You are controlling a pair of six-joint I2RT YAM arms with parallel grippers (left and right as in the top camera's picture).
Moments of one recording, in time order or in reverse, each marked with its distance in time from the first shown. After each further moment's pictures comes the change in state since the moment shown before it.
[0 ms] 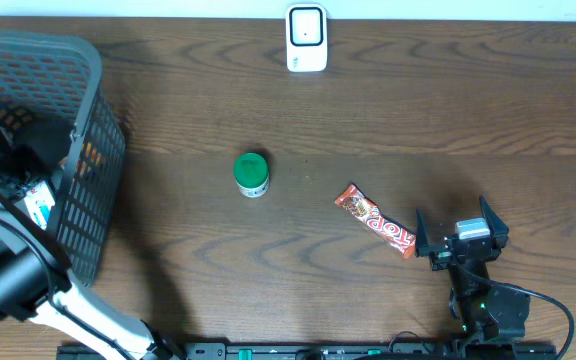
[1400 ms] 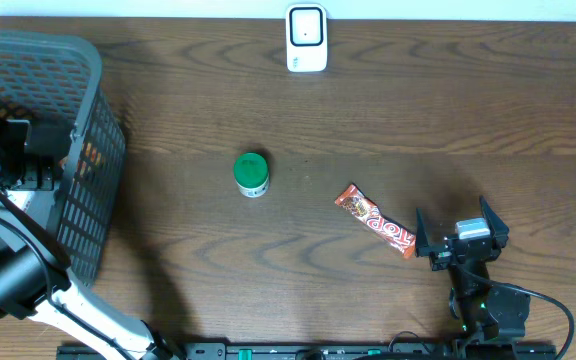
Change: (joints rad) left arm -0.002 0.051 0.006 0.075 -0.076 0.642; right arm 0.000 0.000 0.000 0.000 0.000 0.000
